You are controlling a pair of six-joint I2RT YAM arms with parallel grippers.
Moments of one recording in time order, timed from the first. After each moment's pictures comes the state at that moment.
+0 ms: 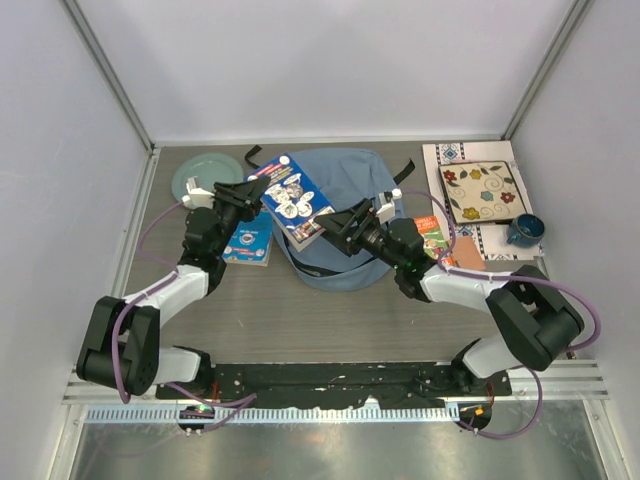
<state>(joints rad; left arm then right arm) -0.26 1.32 0.57 0.83 0.11 -1.45 0.66 1.46 0.60 0.84 -0.21 1.34</state>
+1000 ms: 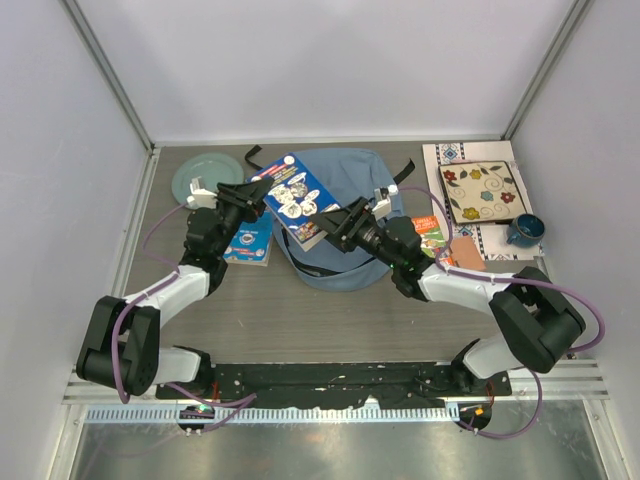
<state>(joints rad) -0.27 1.32 0.57 0.85 0.13 -1.50 0.69 1.45 0.64 0.82 -0.18 1.30</state>
